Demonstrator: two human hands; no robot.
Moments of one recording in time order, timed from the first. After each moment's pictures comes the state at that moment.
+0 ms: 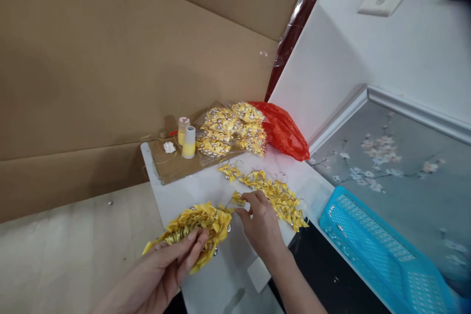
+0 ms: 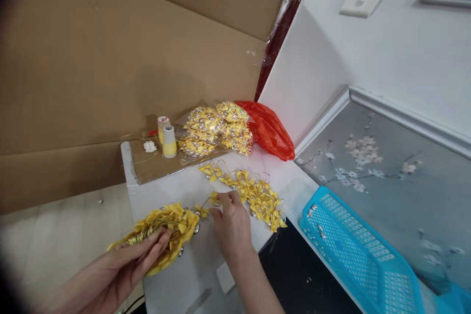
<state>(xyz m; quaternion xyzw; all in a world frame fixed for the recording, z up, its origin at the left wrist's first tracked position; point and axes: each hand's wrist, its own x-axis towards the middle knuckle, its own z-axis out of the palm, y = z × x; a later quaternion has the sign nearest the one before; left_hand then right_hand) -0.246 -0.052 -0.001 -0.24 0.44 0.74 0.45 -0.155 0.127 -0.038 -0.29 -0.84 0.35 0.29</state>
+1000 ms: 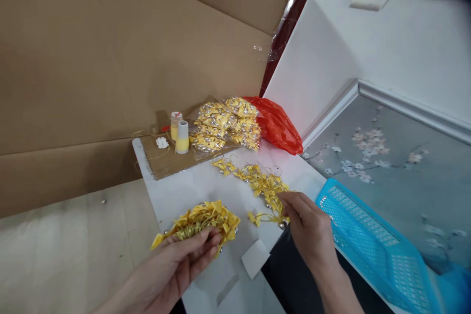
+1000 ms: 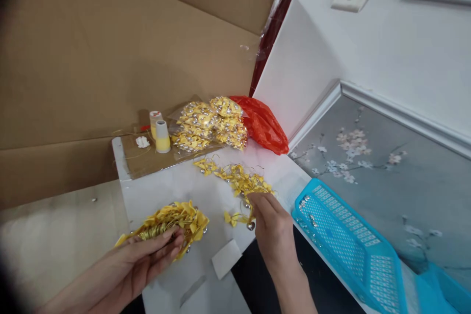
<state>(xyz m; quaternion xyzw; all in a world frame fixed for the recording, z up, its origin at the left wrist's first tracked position) -0.226 -0.038 0.006 -0.15 0.50 0.69 0.51 -0.066 0.156 0.003 -0.21 -0.89 0.20 0.36</state>
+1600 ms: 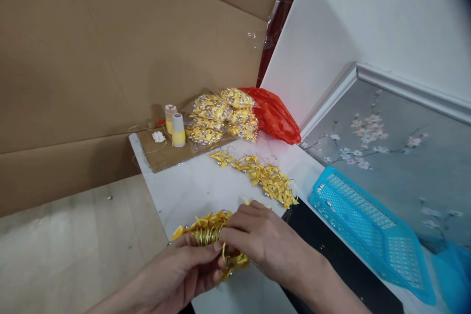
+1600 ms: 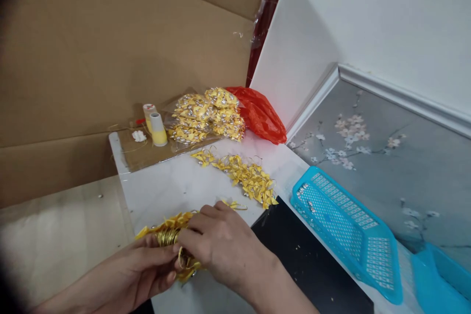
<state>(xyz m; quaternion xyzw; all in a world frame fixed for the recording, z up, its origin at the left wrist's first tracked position) -0.205 -0.042 0.004 -0.04 0.46 0.62 0.63 -0.096 0.102 0.037 0.09 -0.99 0.05 0.10</state>
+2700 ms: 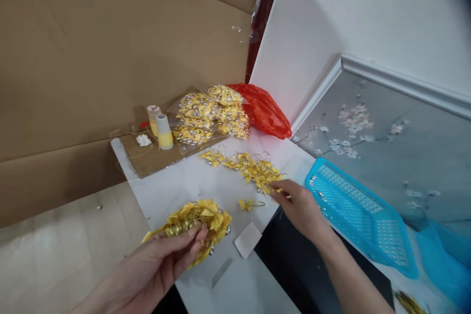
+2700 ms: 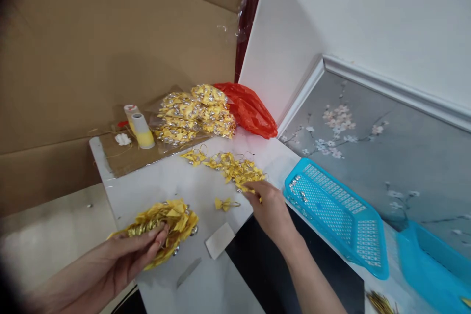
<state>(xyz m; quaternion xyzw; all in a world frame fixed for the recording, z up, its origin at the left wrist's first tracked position) -0.228 -0.036 0.013 -0.19 0.51 0.66 0.52 -0.049 0.180 -0.004 -0.28 -0.88 0.25 0.28</state>
